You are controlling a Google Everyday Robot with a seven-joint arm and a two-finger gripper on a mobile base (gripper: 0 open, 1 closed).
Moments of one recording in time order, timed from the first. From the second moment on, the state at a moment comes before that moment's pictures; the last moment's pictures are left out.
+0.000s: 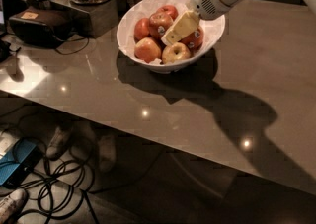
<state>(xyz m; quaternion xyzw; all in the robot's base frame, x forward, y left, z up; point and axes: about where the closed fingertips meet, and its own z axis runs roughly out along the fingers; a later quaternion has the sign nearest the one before) 0.657 -0.067 0.962 -0.50 0.77 0.11 0.37</state>
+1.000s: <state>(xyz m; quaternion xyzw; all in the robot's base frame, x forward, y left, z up) 0.676 -0.059 0.939 -0.49 0.79 0.15 0.34</state>
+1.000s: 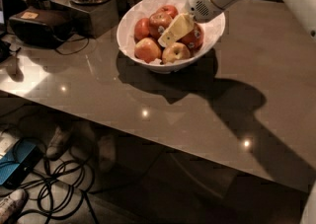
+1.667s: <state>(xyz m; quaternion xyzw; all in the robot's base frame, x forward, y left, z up) 0.698 -0.023 0.926 -0.52 0.78 0.16 0.32</state>
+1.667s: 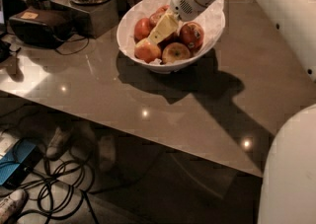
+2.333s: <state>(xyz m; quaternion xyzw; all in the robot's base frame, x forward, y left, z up) 0.701 -0.020 0.922 -0.53 0.77 0.17 0.32</state>
